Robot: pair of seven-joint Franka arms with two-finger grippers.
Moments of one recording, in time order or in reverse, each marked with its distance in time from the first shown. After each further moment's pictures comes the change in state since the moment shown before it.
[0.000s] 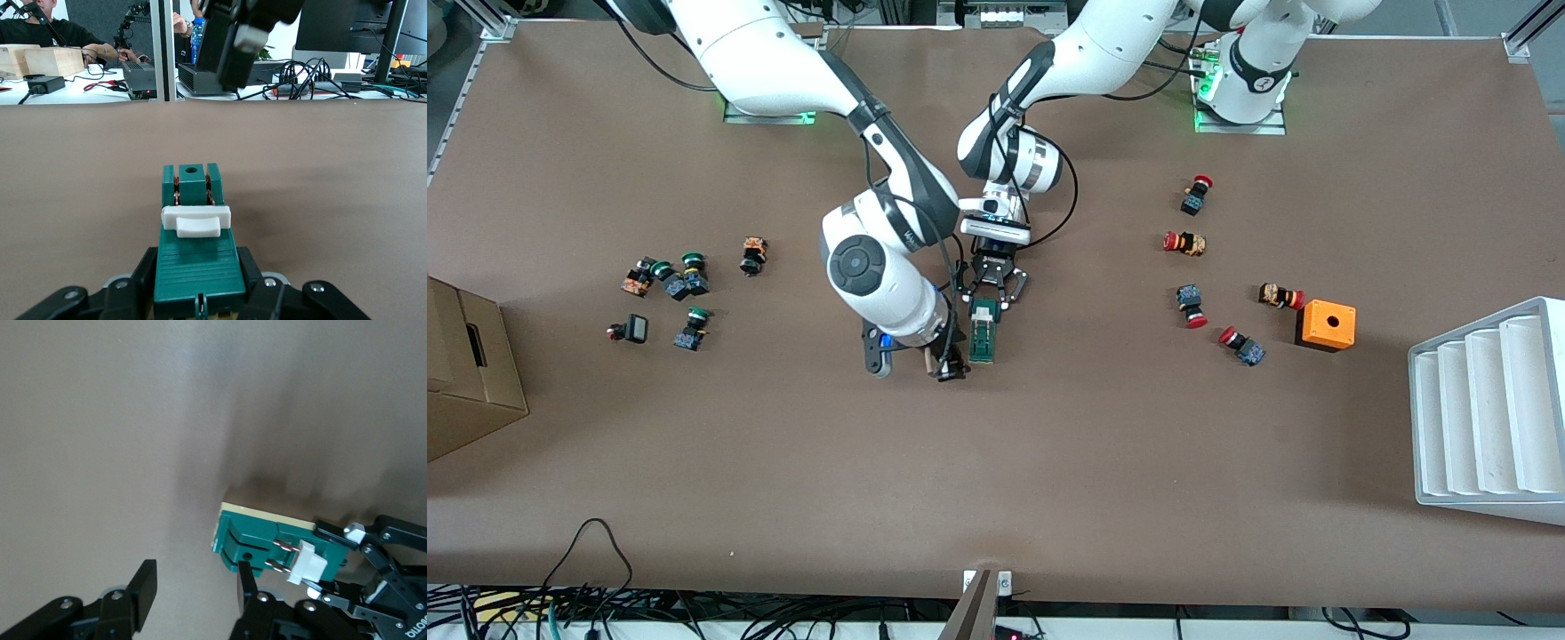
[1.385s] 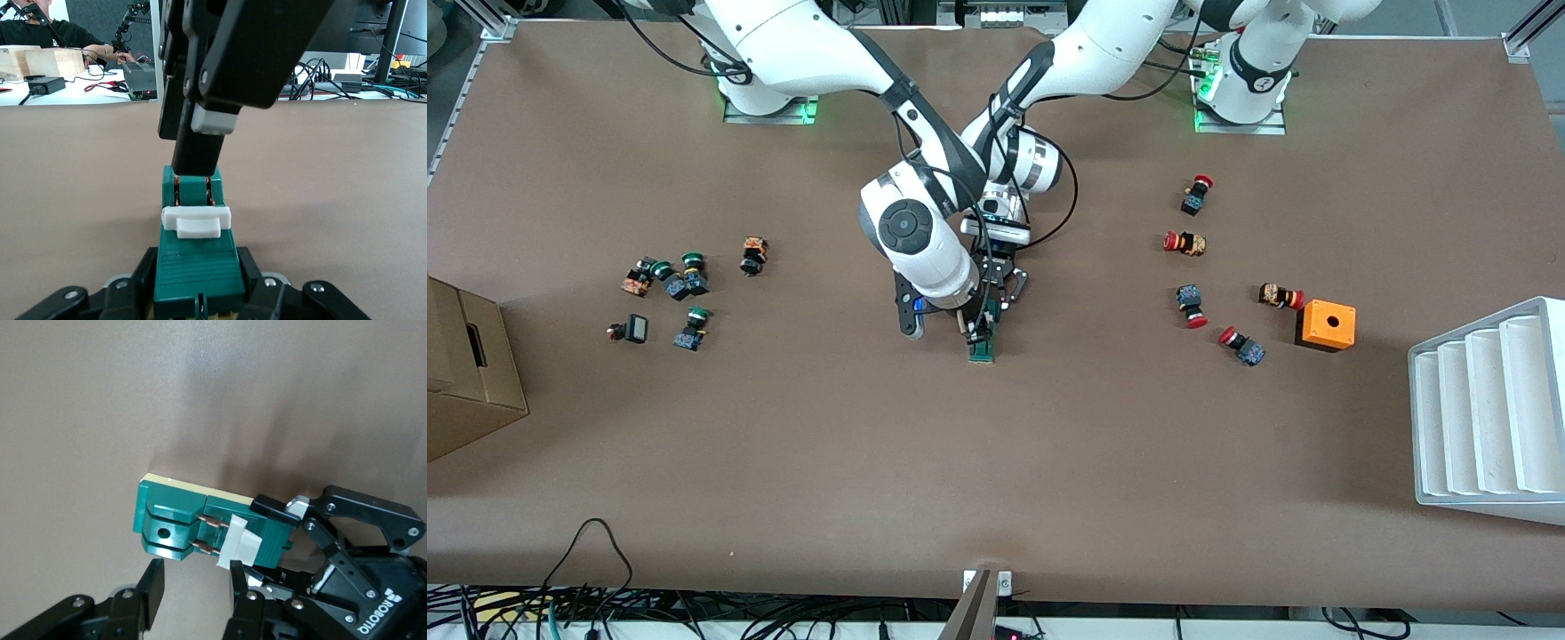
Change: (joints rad) left arm -0.001 0.001 0.000 0.000 0.000 -0.004 0.000; right arm 0.088 -0.049 0.000 -0.168 -0.023 0.108 0.073
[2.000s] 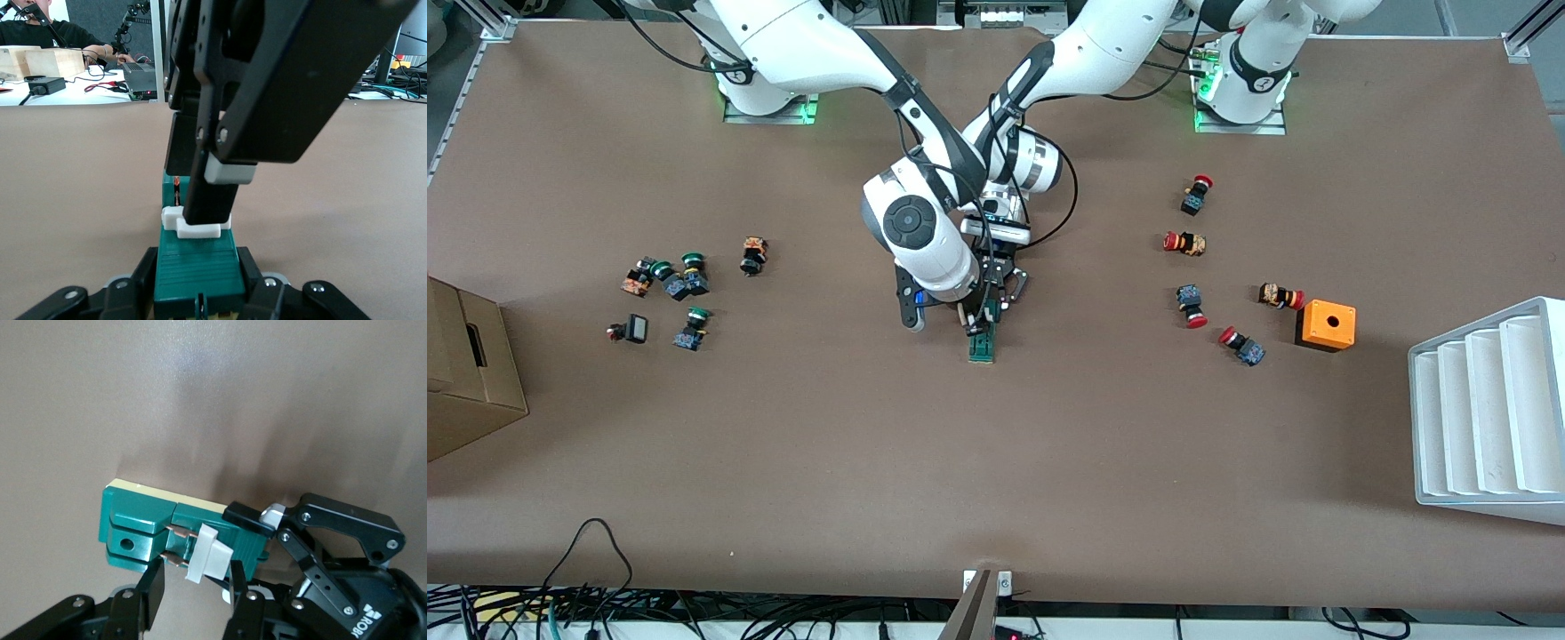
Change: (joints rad) left arm 0.000 0.001 0.000 0.000 0.000 -0.002 -0.001; right arm 0.017 -0.010 0.000 -0.053 0.000 0.030 0.001
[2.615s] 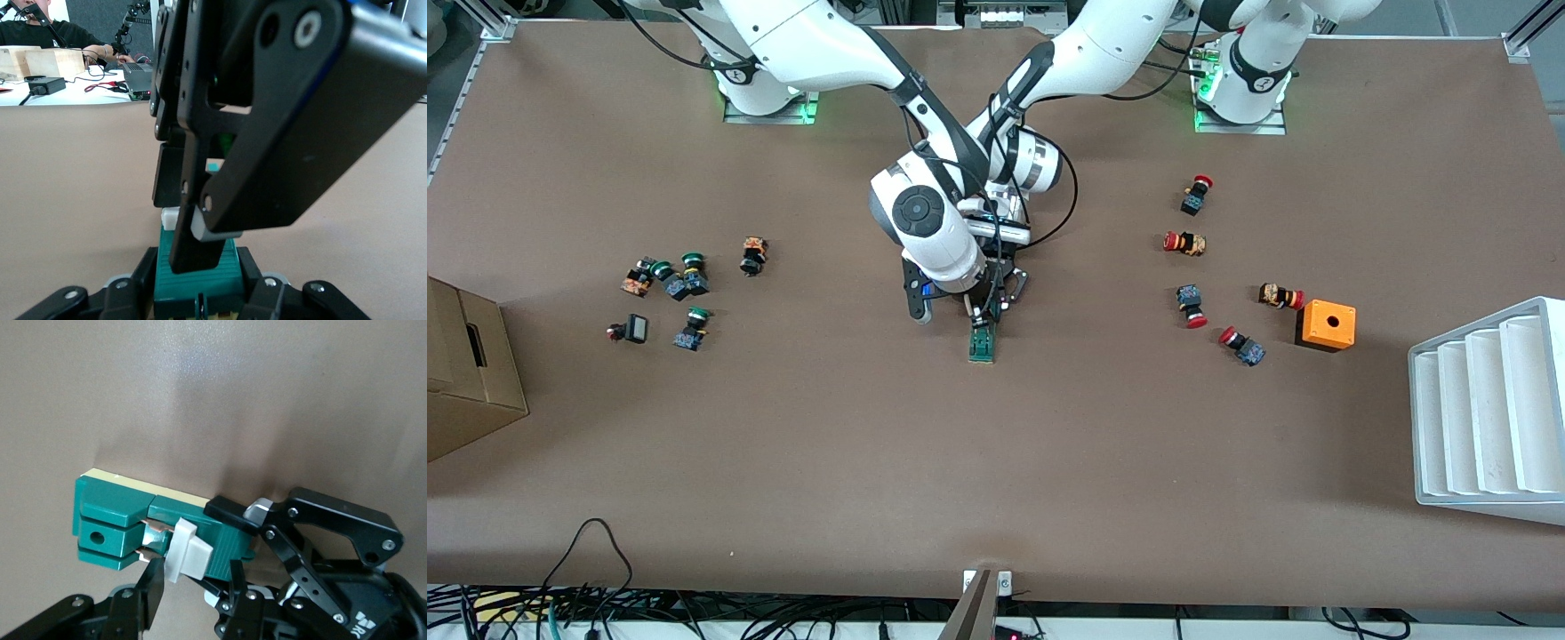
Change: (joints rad) left arm 0.000 0.000 0.000 0.000 0.000 -0.001 0.000; right arm 0.016 -0.005 0.010 -0.053 -0.022 0.071 0.016
